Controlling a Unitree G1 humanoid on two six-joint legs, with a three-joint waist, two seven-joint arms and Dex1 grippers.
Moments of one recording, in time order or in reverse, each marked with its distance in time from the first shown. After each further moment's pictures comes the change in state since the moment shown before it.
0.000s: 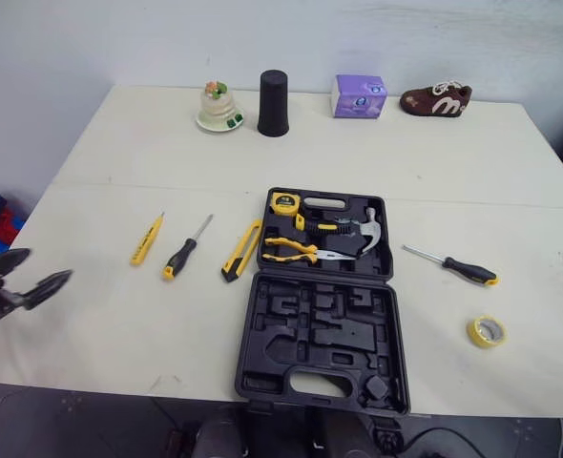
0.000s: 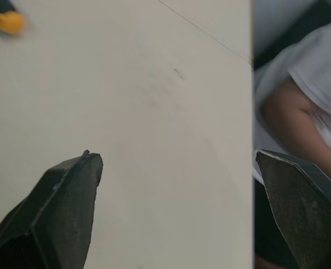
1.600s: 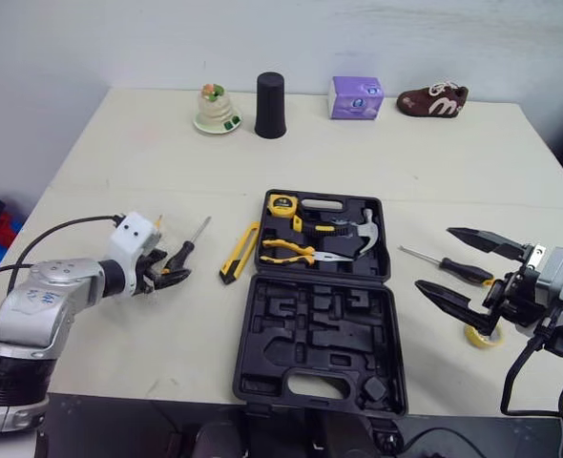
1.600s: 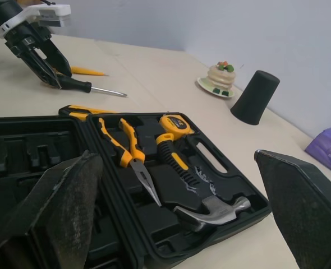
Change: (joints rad) left arm -0.291 -0.104 -0.659 -0.656 -0.023 0.774 0.296; right arm -0.327 0.209 0.635 -0.886 0.366 0.142 0.036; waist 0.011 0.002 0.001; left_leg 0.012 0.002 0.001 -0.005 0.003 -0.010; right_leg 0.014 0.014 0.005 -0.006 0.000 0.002
